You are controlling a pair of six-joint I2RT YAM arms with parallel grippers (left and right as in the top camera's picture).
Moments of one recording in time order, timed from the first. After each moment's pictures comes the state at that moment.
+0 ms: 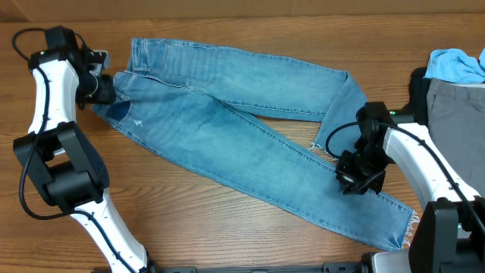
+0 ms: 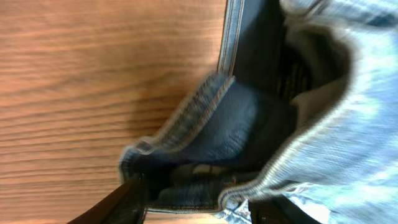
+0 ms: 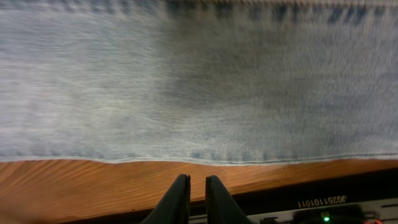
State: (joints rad) left arm 0.33 2.22 1.87 -0.98 0.05 0.36; right arm 0.04 1.59 1.02 -1.29 -0.23 0.51
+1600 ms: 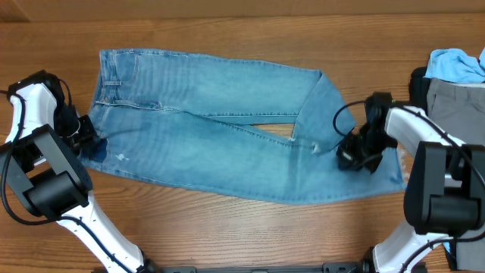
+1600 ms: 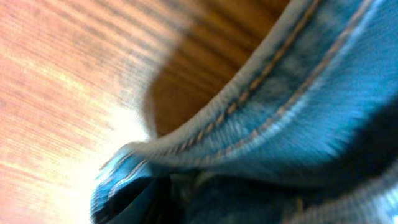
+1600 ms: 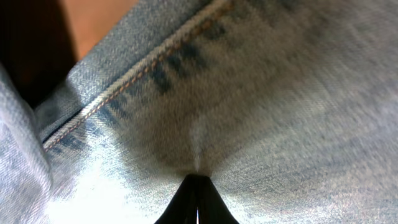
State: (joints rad) left arm 0.49 2.22 1.72 -1.25 -0.11 -0.08; right arm -0.08 1.91 1.14 -0.98 -0.23 0.52
